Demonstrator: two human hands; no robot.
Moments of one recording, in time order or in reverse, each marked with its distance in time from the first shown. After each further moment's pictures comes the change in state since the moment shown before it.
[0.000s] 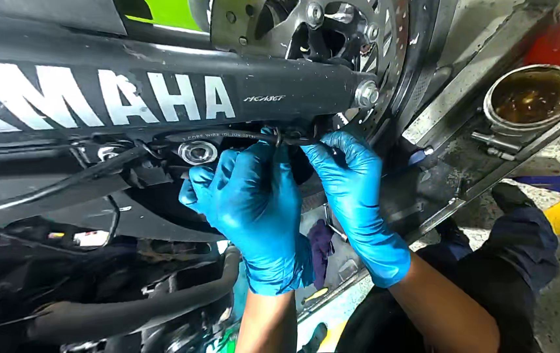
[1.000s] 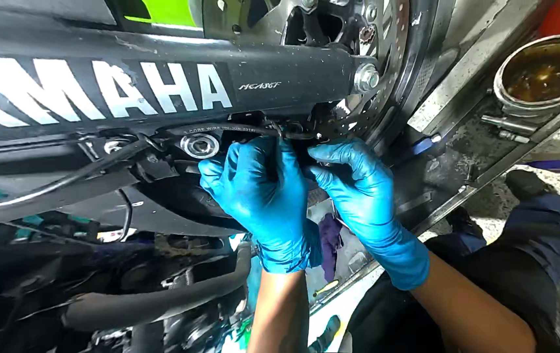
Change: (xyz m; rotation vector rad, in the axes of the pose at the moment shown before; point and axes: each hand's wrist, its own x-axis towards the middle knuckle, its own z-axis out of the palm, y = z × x) left_hand -0.005 -0.003 0.009 -0.064 0.028 -0.012; right_hand -0.020 0.009 -0.018 0.245 -0.112 -0.257
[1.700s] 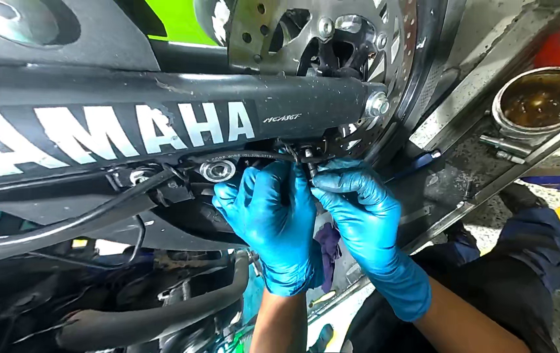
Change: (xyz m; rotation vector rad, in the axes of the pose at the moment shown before) left_hand -0.003 -0.003 -0.001 0.000 0.020 0.002; right_hand -0.001 -0.014 0.012 0.157 0.066 0.109
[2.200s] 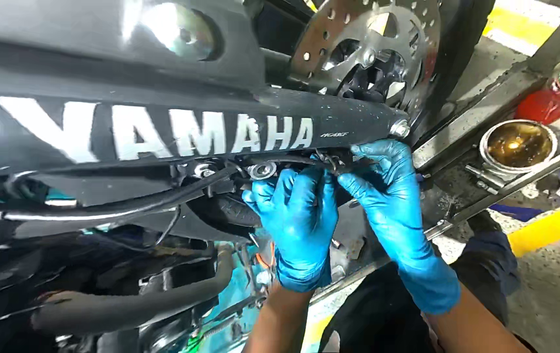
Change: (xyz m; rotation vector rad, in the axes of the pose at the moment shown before) left_hand 0.001 0.006 -0.001 -0.063 -0.021 -0.038; right_hand 0.046 -0.029 -0.009 -0.245 -0.165 0.293
